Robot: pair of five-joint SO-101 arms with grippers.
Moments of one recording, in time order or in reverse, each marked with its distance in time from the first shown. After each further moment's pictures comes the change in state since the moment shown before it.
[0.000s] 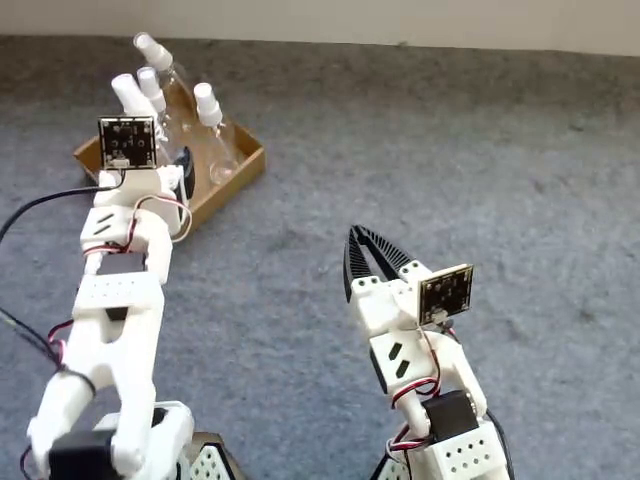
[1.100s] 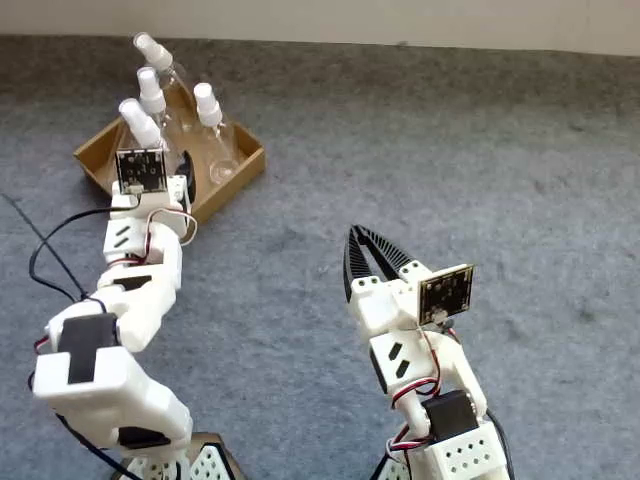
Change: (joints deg) left arm -1.8 32.9 0.0 -39.8 0.0; right arm 0.0 0.0 0.0 0.0 0.0
